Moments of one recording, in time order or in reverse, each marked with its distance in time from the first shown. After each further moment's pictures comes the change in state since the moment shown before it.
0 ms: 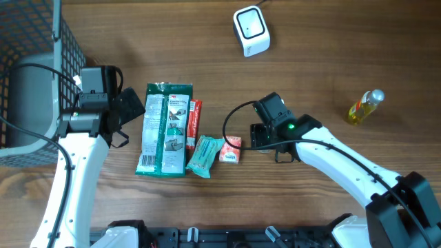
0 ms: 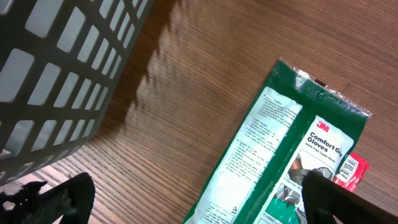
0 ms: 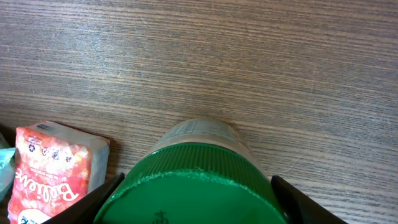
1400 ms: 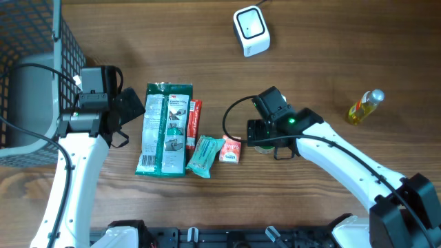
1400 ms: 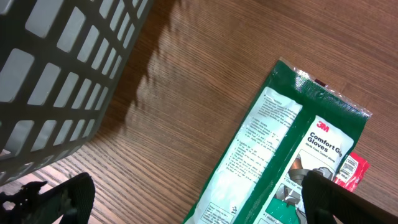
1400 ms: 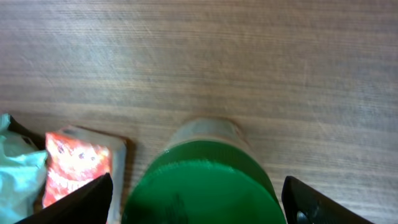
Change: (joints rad) left arm 0.000 0.000 0.000 0.000 0.000 0.000; right arm 0.000 -0.001 0.077 -0.089 -0.009 0.066
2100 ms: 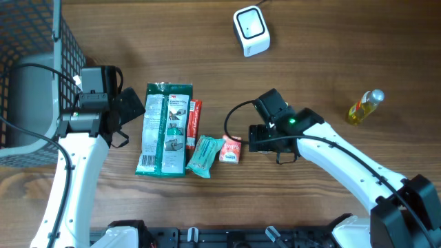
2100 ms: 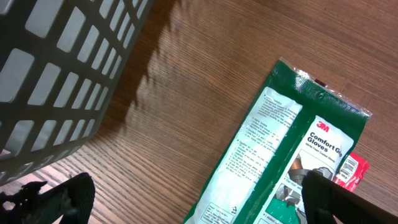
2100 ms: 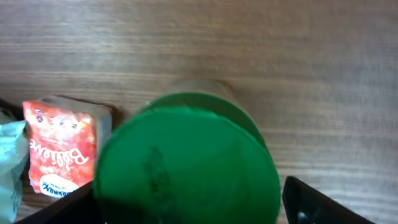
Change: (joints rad) left arm 0.000 0.000 0.000 0.000 0.000 0.000; right arm 0.000 -0.006 0.003 -0.109 -0.037 0.062
